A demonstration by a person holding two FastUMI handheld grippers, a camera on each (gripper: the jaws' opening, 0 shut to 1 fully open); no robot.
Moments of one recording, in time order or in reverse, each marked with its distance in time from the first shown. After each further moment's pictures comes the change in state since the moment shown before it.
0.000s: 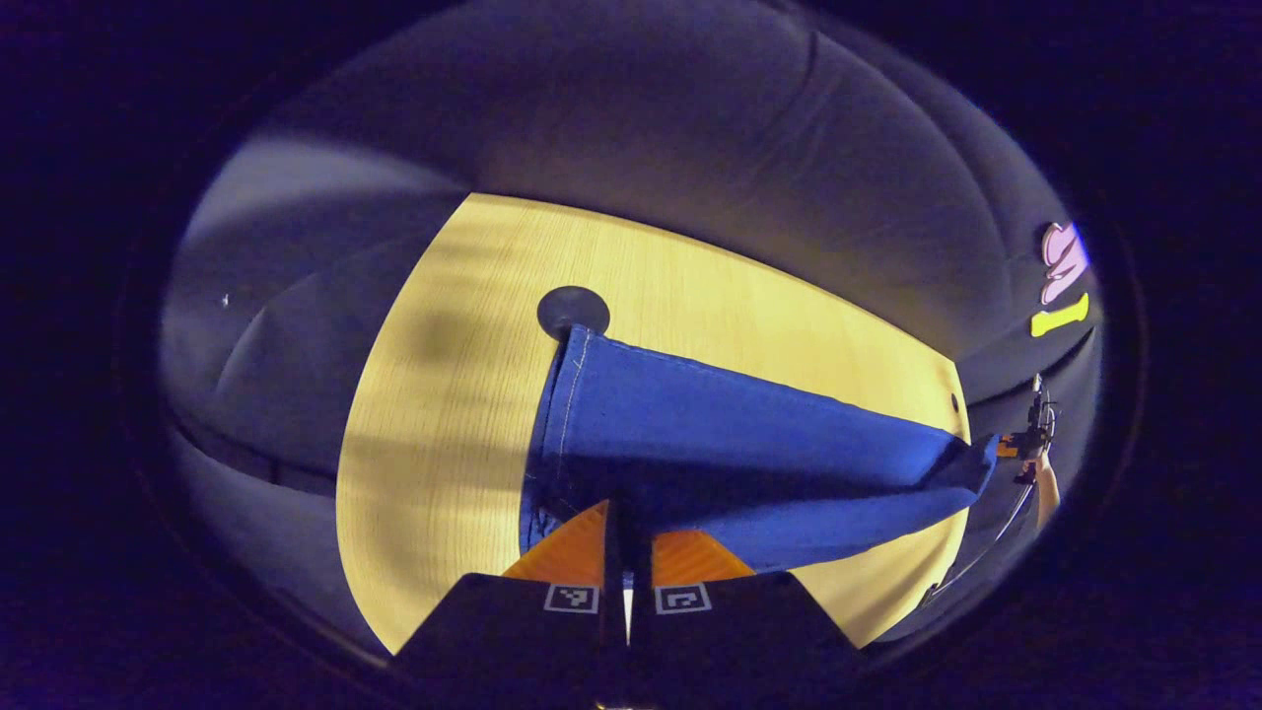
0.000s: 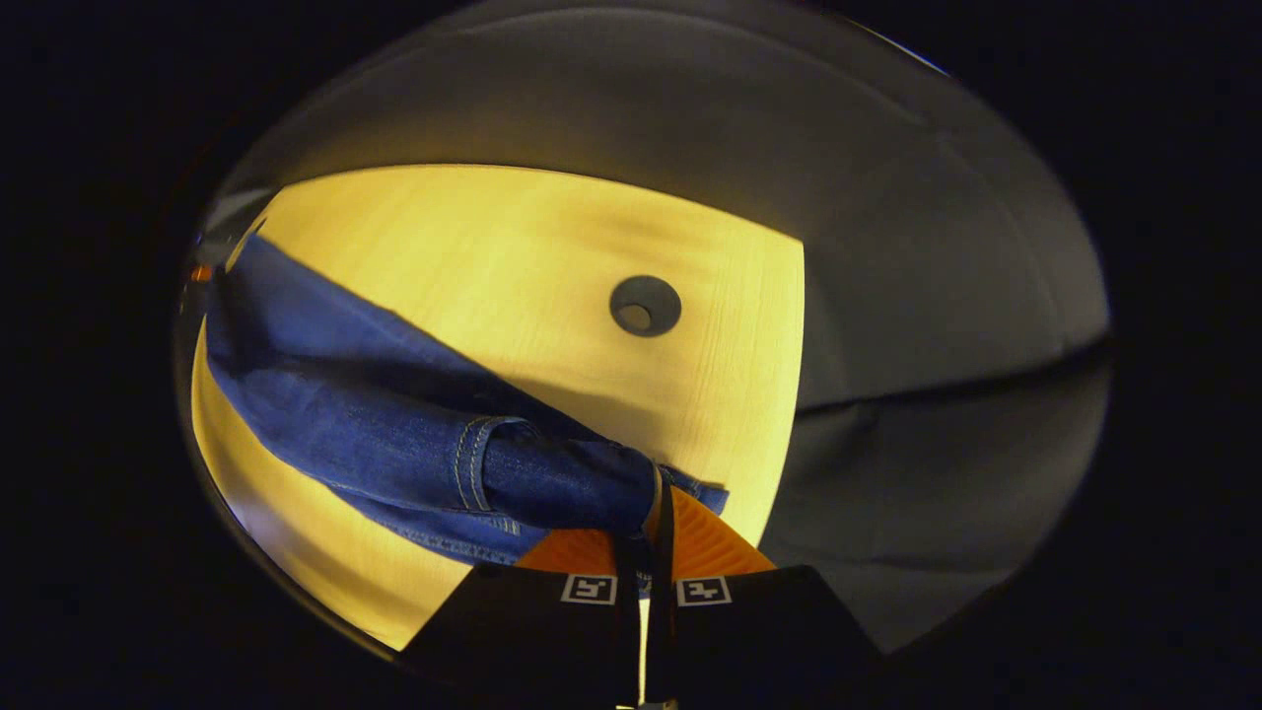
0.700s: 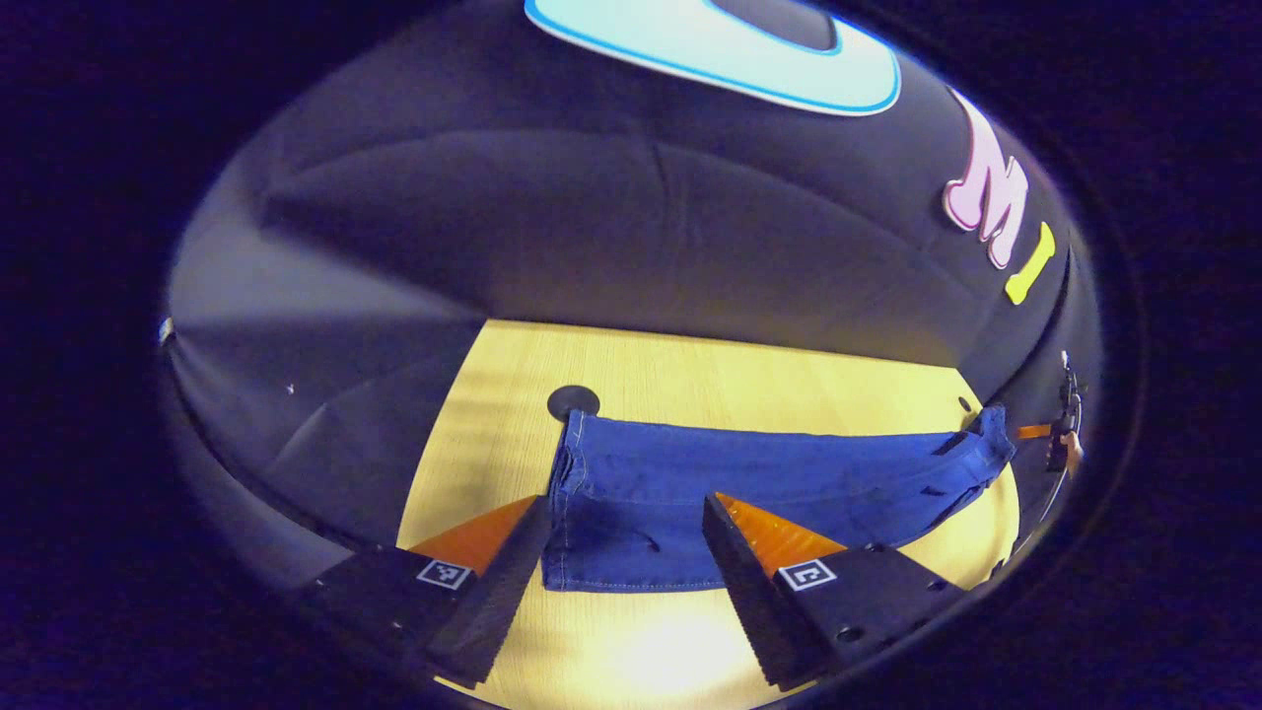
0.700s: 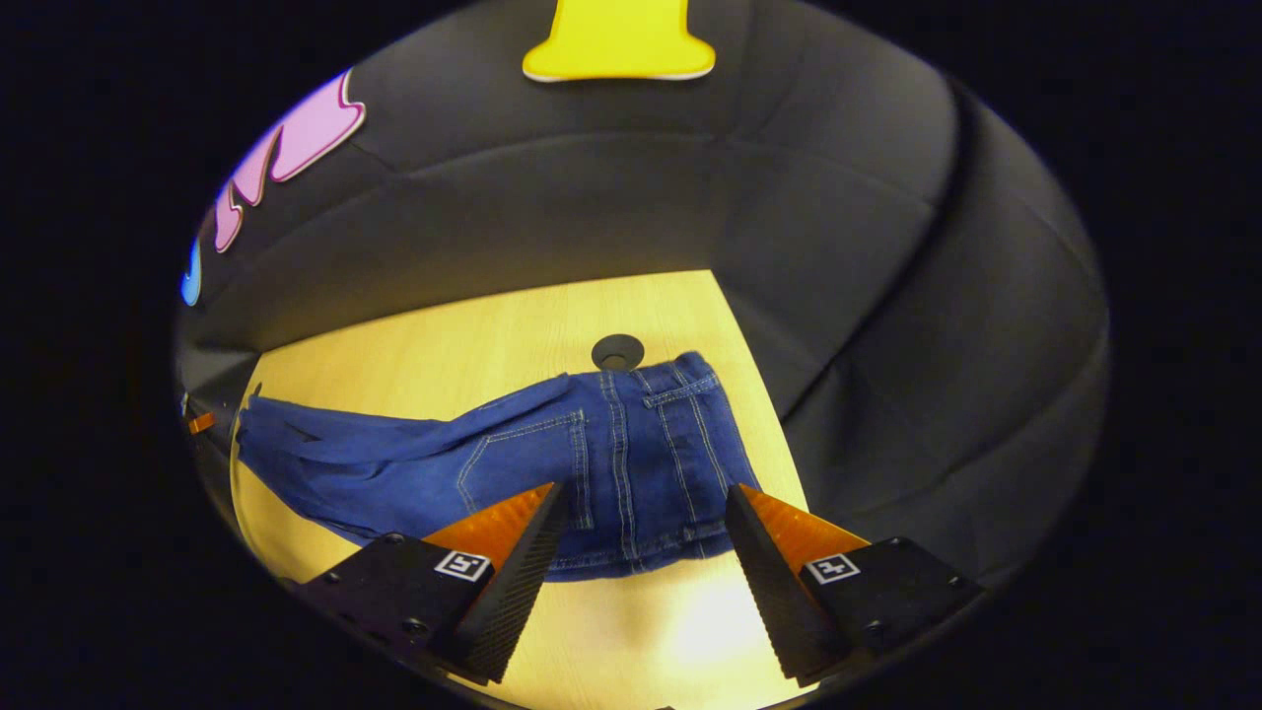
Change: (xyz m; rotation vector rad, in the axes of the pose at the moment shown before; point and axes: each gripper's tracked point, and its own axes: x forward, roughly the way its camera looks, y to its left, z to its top) left arm -0.114 -0.042 -0.011 0.177 -0.483 0.073; right arm -0.089 0.021 -0.019 0.365 -0.443 -0.069
